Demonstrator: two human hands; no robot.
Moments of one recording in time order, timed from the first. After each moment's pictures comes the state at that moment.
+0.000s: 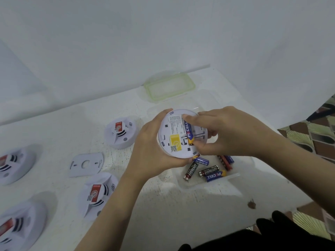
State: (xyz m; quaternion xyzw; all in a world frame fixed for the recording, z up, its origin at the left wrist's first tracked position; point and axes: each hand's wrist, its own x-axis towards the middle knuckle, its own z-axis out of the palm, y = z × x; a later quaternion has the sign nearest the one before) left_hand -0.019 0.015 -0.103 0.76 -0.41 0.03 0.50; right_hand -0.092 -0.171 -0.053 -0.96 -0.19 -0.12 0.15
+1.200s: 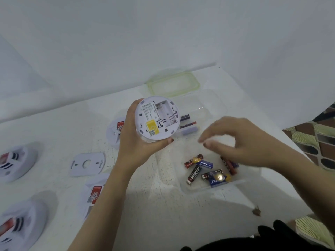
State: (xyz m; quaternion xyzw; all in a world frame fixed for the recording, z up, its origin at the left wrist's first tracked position) left_hand 0.019 0.034 -0.113 0.78 -0.31 0.03 0.54; right_hand -0.100 -0.187 -0.073 -0.94 -0.09 -0.05 0.33
